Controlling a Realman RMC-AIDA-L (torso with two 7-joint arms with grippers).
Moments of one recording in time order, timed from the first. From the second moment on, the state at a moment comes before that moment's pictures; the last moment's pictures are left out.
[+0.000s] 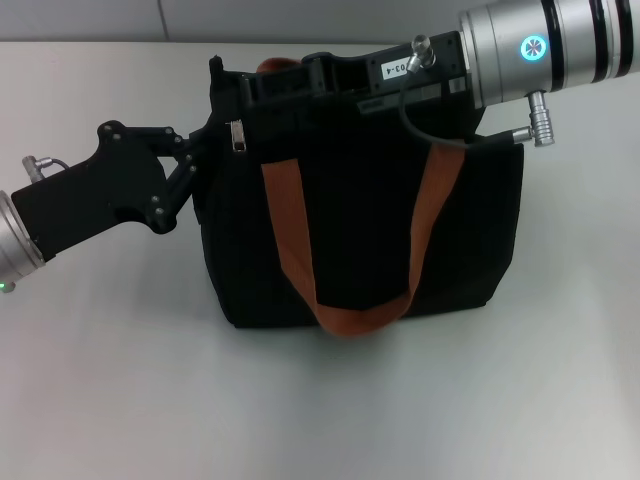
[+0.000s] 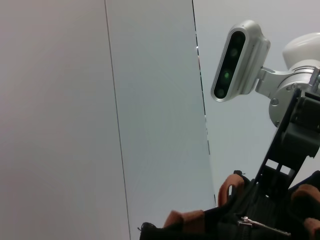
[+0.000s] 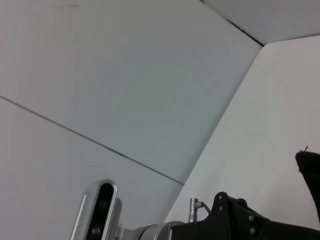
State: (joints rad) left arm -0.46 -2.04 0.58 0.39 1.71 1.62 -0.75; right arm 0.98 2.08 -0.98 -0.59 -1.85 -1.52 2.44
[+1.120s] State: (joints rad) left arm -0.50 -2.05 0.59 0.44 1.72 1.64 -0.81; right arm 0.99 2.08 -1.03 -0.59 -1.85 -1.47 2.45
